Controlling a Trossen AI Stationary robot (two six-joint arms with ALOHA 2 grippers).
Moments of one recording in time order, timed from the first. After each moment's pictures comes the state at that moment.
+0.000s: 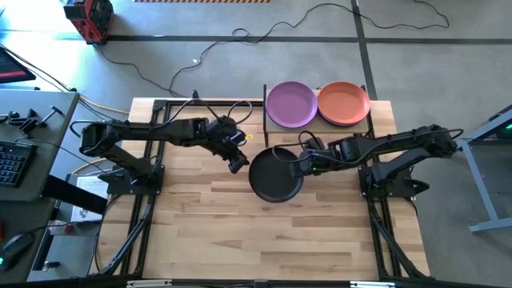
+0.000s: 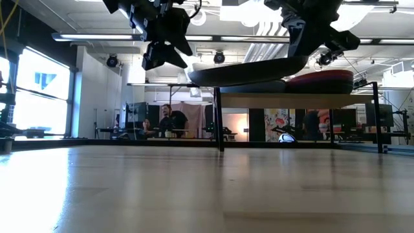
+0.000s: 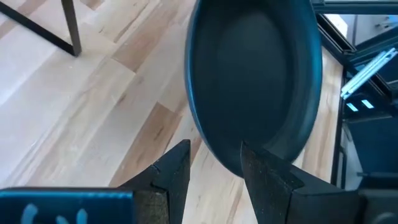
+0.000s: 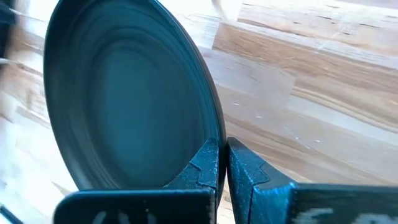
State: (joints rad) left arm 0.16 1.44 1.11 -0.47 0.21 -0.51; right arm 0.13 1.34 1.14 -0.90 0.24 1.35
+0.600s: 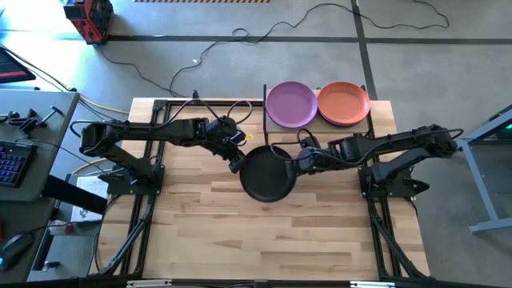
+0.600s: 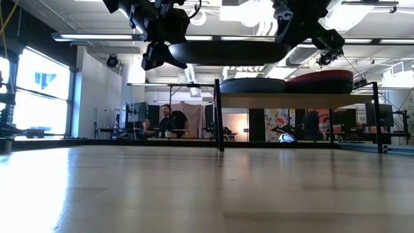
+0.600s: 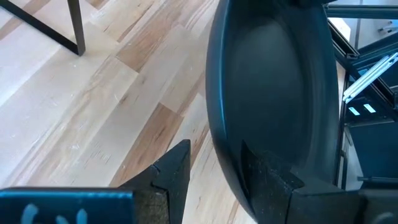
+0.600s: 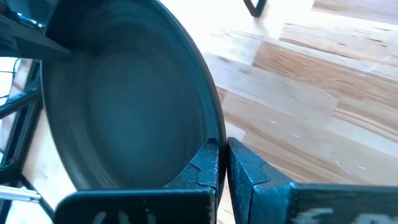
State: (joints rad) left arm 0.16 1.44 1.11 -0.47 0.20 -0.52; right arm 0.13 1.34 1.14 -0.77 0.26 1.28
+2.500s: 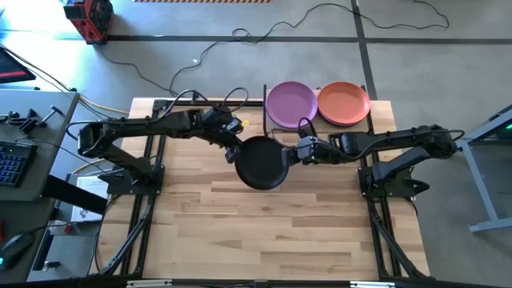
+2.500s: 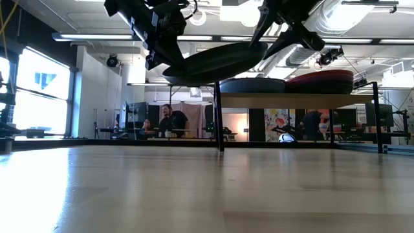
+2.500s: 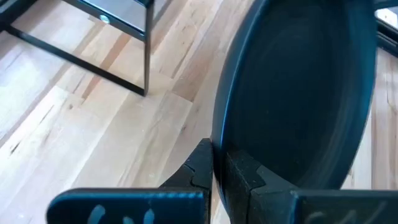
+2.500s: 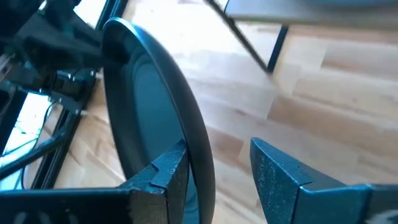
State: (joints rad) left arm 0.26 1.42 1.11 -0.50 0.14 -0.25; right arm 0.06 1.34 1.14 -0.64 0.36 1.22
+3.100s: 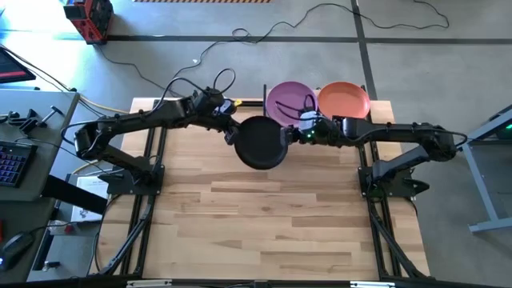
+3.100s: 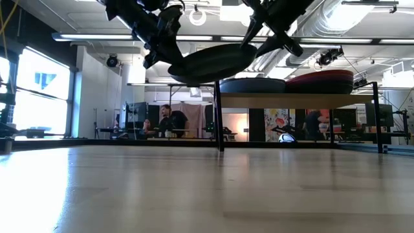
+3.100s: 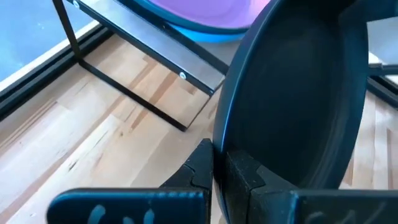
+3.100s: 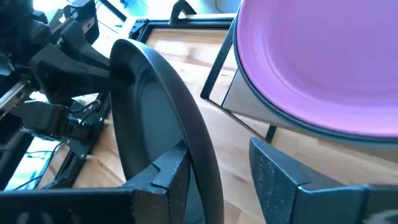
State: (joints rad) left arm 0.41 1.38 1.11 -0.43 0.15 -0.27; right arm -0.15 1.33 1.14 -0.49 0.31 0.99
